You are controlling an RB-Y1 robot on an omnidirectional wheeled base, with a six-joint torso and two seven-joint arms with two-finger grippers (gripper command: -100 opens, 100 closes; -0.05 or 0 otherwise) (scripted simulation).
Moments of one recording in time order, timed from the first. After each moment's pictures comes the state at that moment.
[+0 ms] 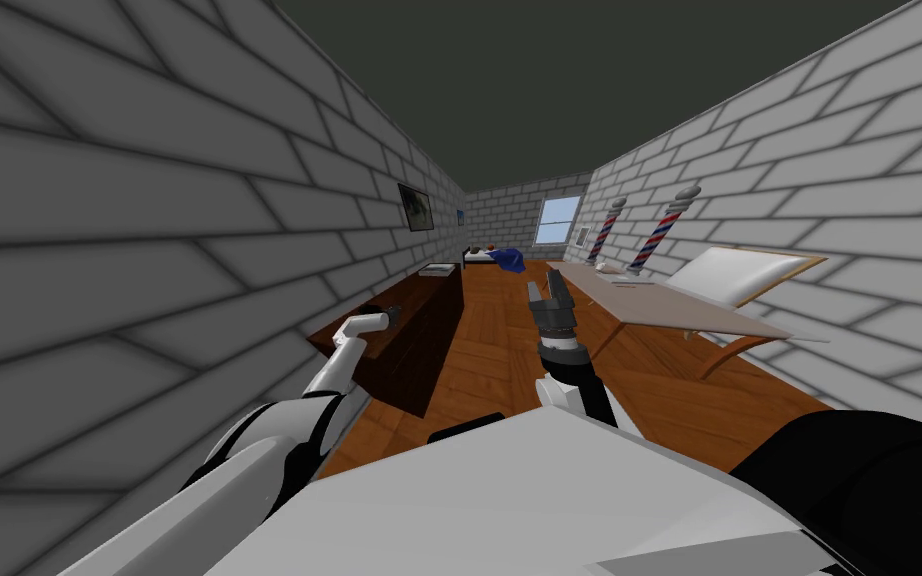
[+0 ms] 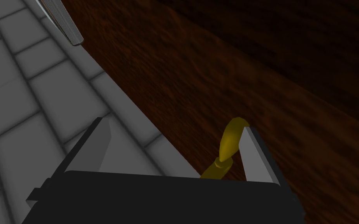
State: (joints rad) left arm -0.71 0.39 0.00 -0.99 0.30 0.77 -0.35; right arm 0.55 0.02 0.02 -2.36 0.07 -0.58 0.06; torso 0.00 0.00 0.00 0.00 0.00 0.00
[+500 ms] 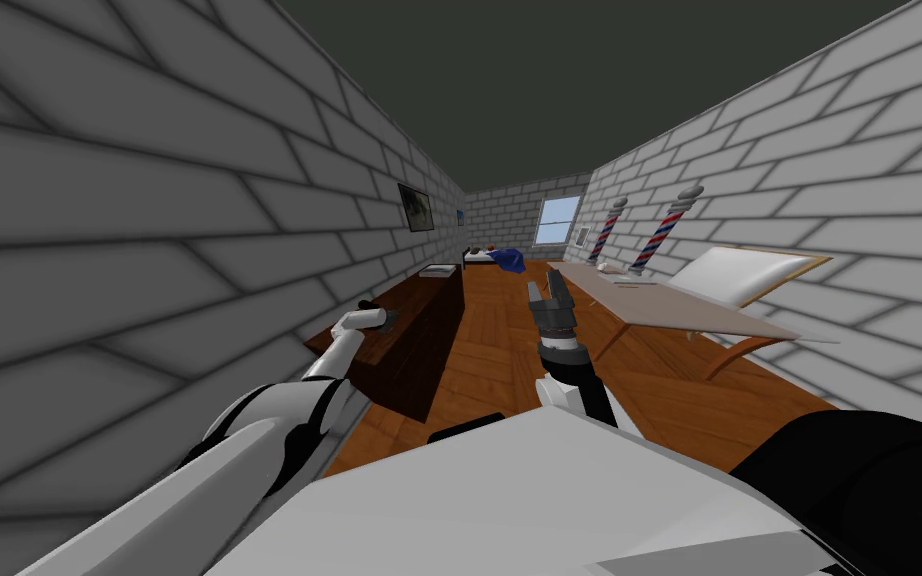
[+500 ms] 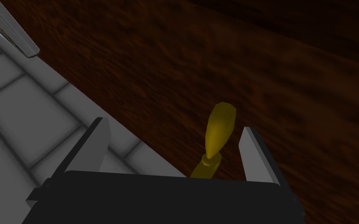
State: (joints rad) left arm -0.82 0.43 -0.03 -0.80 0.33 0.87 -0.41; right arm 0.55 0.02 0.02 -2.36 0.07 -0.58 0.06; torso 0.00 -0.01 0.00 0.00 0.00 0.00
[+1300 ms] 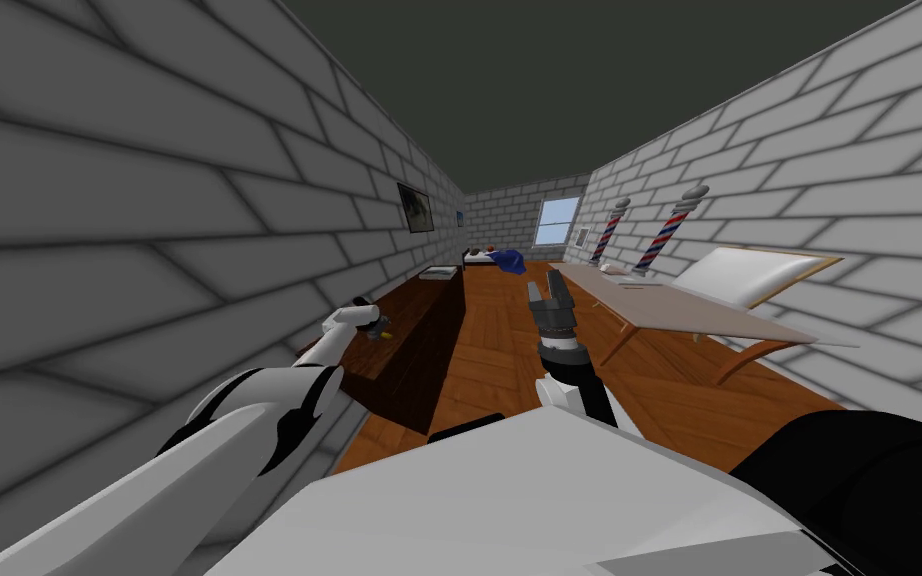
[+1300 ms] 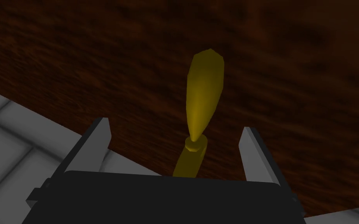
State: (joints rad) left arm -0.92 0.50 -0.08 -0.62 0.36 1.03 -0.48; right arm 0.55 0.02 0.02 -2.36 0.07 -0.58 0.06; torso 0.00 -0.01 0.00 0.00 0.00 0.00
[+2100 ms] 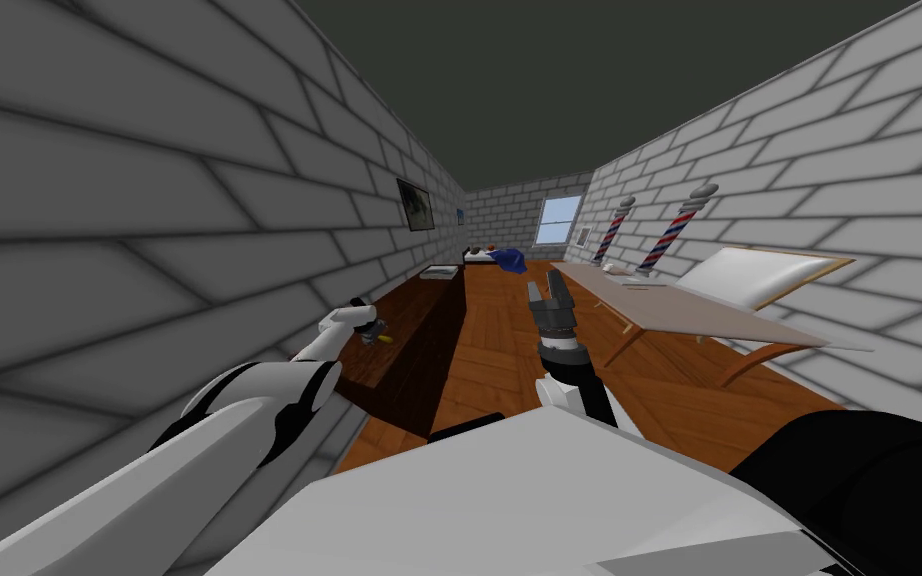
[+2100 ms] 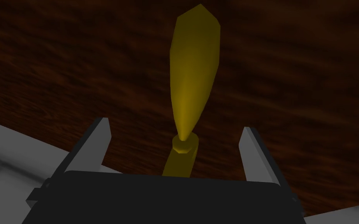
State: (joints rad) left arm -0.97 0.52 -0.09 -0.51 0.36 1.07 -0.50; right arm 0.55 0.02 0.02 -2.36 0.07 -0.58 0.06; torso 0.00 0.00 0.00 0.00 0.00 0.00
